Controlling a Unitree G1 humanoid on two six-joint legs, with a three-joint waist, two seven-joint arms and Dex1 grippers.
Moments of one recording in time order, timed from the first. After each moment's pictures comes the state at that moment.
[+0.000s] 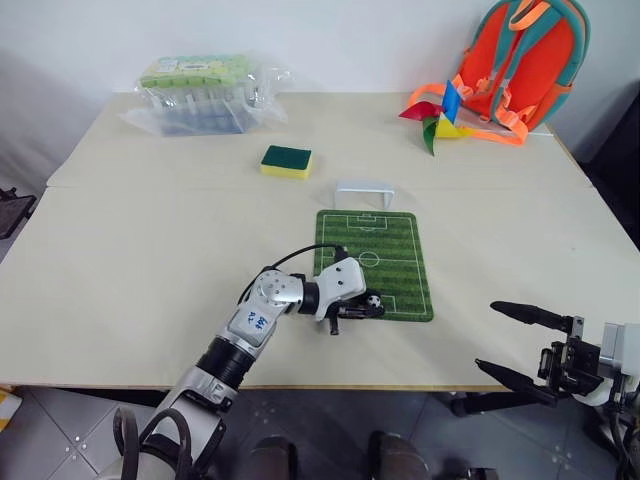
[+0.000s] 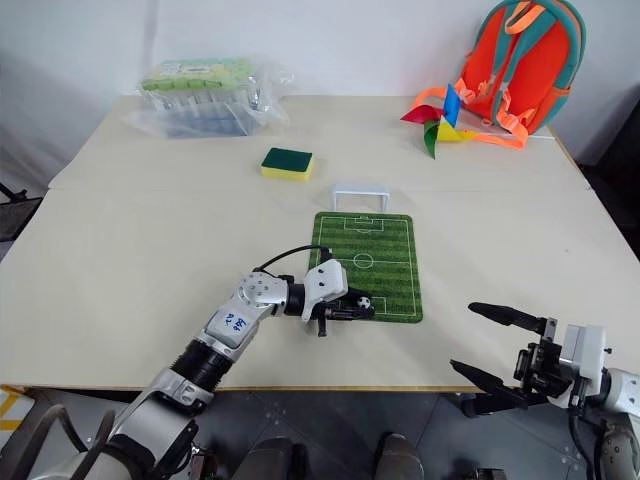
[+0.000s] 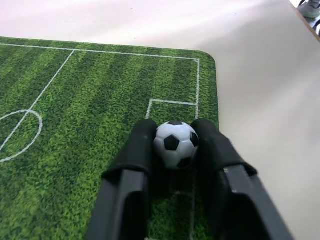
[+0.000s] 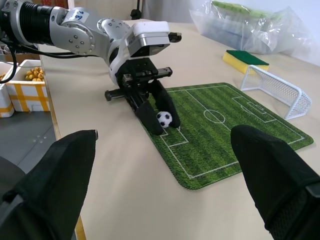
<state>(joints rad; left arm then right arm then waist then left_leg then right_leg) -0.65 0.21 -0.37 0.30 -0.02 0.15 -0.89 0.18 -0.69 -0.42 -0.07 0.68 -0.20 1.38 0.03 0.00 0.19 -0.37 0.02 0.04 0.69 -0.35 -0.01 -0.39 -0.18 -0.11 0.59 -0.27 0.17</state>
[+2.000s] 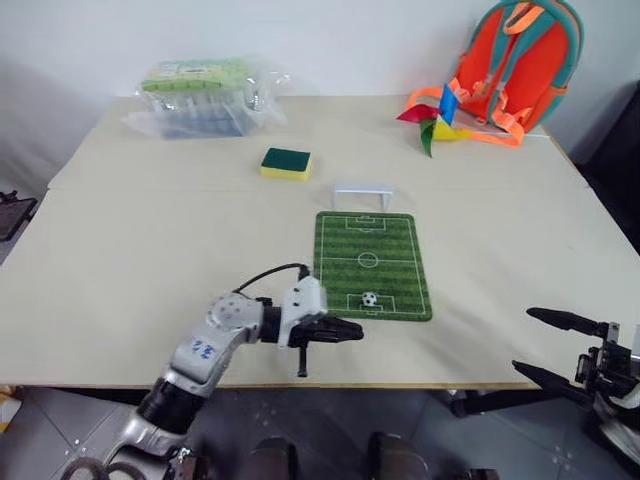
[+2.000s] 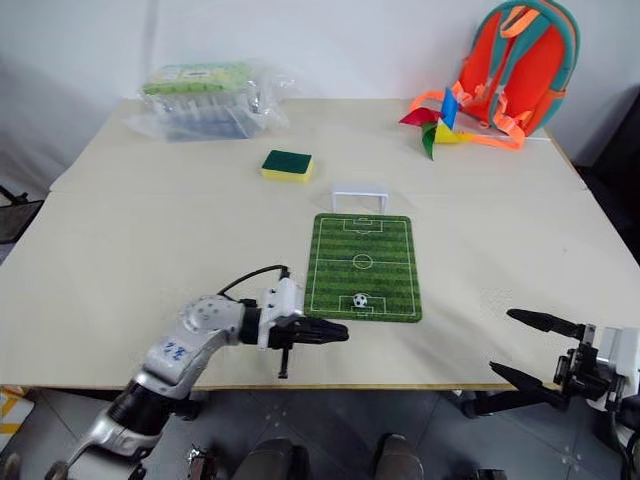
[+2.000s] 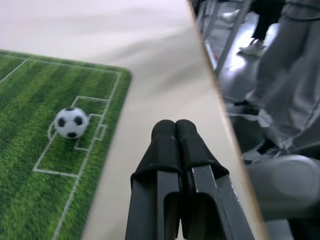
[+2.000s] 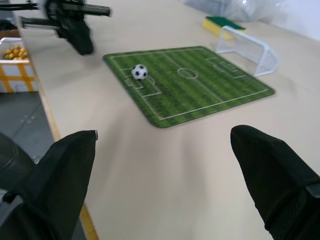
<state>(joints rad) -0.45 0.36 -0.35 -0.05 -0.23 0.33 -0.98 0.14 -0.77 -0.49 0.24 0.68 -0.29 1.54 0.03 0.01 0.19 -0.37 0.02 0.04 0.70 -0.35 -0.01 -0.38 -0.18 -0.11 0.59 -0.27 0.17</state>
